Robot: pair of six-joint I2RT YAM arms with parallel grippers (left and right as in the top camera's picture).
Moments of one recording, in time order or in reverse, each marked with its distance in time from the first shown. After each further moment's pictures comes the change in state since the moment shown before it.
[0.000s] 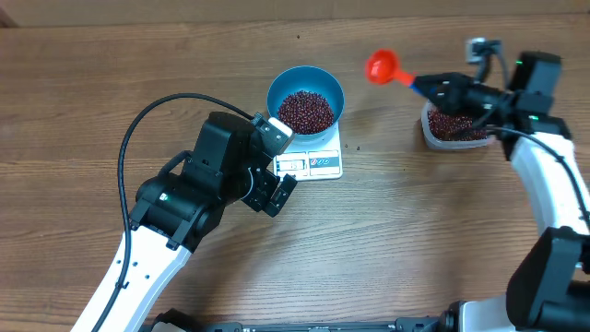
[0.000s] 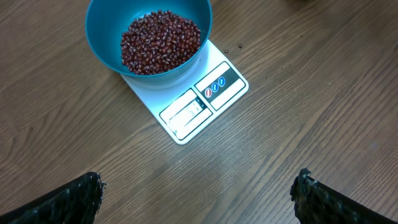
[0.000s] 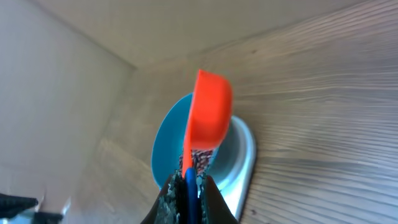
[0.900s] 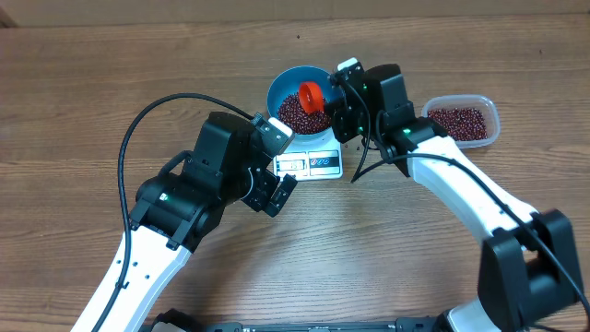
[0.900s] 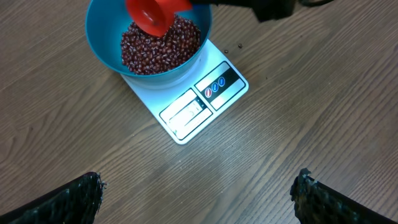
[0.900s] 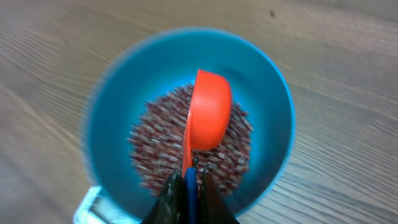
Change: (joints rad) left arm 0.000 0.000 0.000 0.000 0.000 0.000; right arm 0.561 0.080 0.000 0.022 0.755 -0.256
